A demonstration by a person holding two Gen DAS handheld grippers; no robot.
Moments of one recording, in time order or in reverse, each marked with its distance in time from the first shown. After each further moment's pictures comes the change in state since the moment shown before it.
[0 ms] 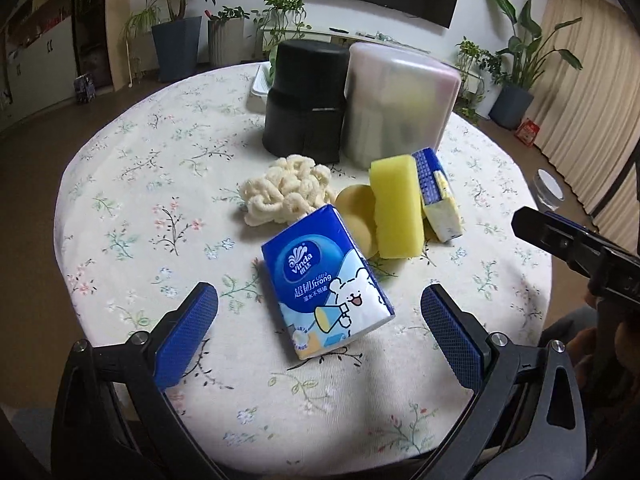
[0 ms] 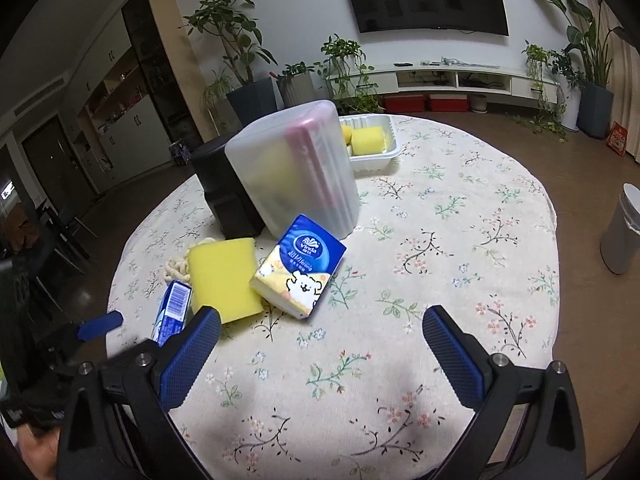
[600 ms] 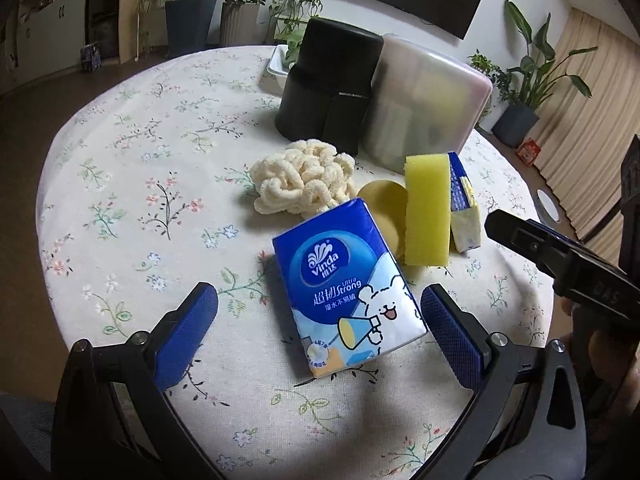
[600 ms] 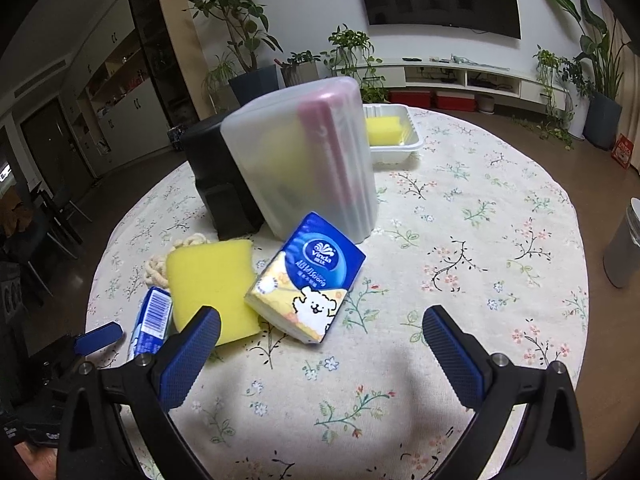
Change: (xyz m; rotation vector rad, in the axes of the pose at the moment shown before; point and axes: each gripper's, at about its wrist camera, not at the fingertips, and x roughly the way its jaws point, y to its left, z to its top) left arm 0.017 0.020 -0.002 -0.107 0.014 -0.052; right arm 0.039 0.009 0.009 -0.030 0.033 -0.016
